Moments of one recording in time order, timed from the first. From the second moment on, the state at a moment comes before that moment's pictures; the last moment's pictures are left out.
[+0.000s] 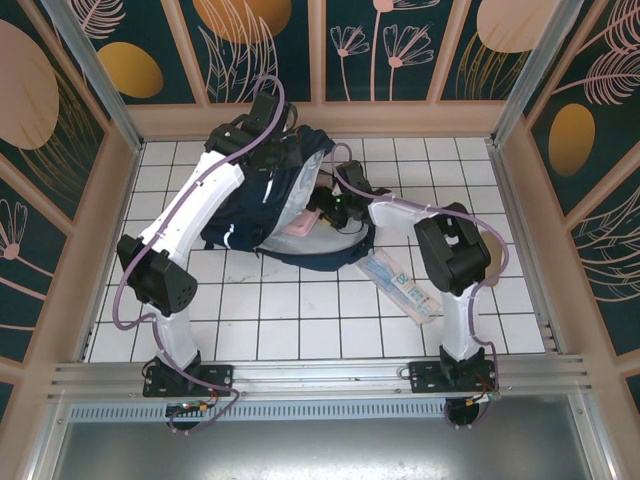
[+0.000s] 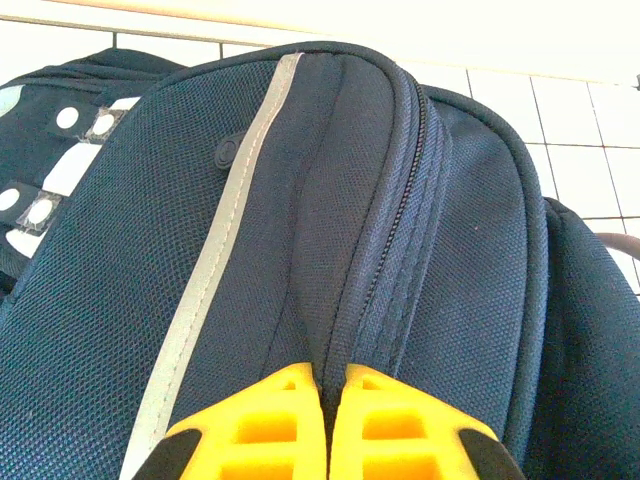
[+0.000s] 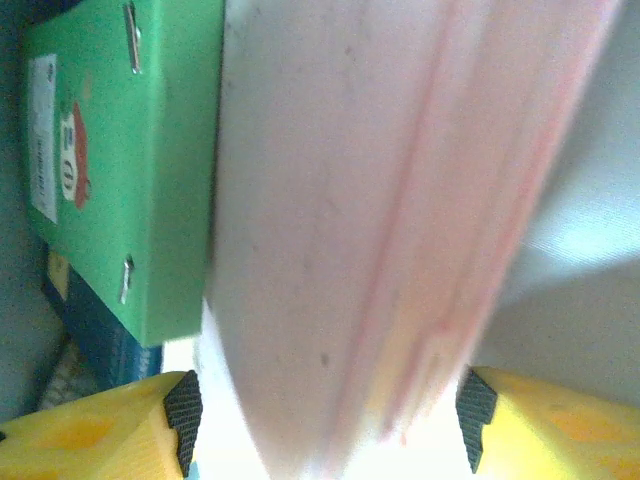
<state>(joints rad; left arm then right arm) -0.53 1.88 2.03 -0.96 -0.05 -0.55 0.57 2.02 1.37 -0.15 -0.38 0.93</state>
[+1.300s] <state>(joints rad) -0.53 1.74 1.73 -0.71 -0.07 -0.55 0.48 2.12 1.47 -0.12 -0.47 0.98</state>
